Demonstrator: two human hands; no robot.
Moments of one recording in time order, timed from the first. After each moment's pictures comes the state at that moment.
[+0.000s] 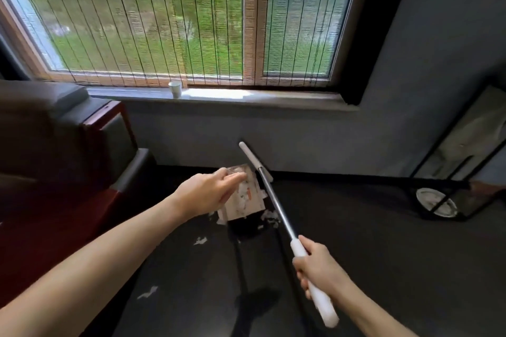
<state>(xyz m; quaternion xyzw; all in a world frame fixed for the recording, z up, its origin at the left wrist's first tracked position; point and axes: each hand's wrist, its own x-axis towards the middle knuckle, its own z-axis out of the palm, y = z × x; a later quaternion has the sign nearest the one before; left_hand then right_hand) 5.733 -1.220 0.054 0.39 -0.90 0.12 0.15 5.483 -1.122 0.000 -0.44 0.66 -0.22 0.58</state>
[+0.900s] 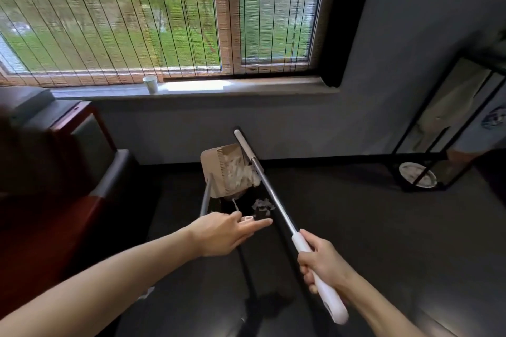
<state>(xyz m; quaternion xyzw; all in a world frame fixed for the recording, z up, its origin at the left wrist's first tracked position) 5.697 -1.201 -0.030 0.30 -0.95 -0.05 0.01 5.458 -1.112 -0.030 -0.38 0.64 -0.27 0.61</state>
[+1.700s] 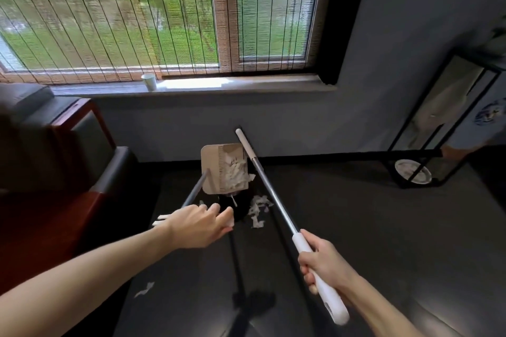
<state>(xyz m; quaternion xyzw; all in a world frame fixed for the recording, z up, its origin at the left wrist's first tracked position) 5.733 -1.187 -0.021 0.28 -0.93 0.24 0.09 5.459 -1.088 -0.031 -0.37 0.63 -0.28 0.62</state>
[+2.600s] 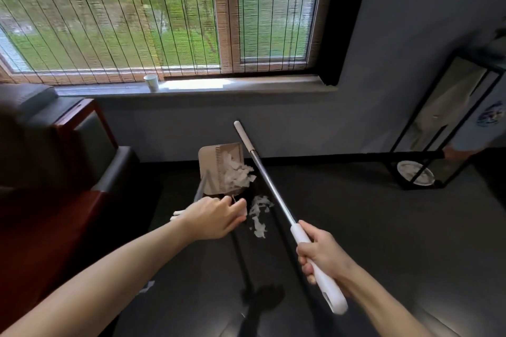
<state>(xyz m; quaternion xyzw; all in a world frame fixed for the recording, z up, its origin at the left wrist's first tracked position) 5.700 -1.198 -0.025 0.35 -0.93 0.06 0.05 5.451 -1.092 -0.013 -0.37 0.61 -0.29 0.63</state>
